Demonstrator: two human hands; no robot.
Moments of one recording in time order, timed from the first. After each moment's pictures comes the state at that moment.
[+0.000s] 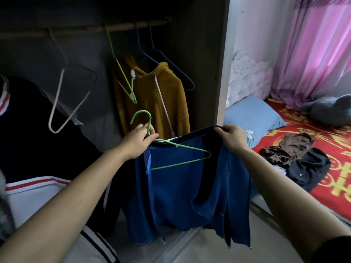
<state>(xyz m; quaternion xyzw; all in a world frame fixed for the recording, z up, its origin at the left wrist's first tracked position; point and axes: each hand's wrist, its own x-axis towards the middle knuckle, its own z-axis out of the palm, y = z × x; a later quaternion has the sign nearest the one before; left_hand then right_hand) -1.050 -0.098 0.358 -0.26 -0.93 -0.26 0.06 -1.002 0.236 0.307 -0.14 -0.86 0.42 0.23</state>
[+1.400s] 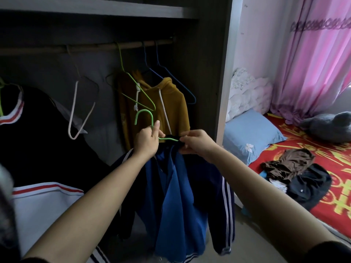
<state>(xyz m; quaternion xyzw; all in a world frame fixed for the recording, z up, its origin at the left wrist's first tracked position) -1.050 -0.053 0.371 -0.13 -0.88 -0.43 0.18 -0.996 0.134 0.378 -0.03 -0.72 0.69 -0.05</state>
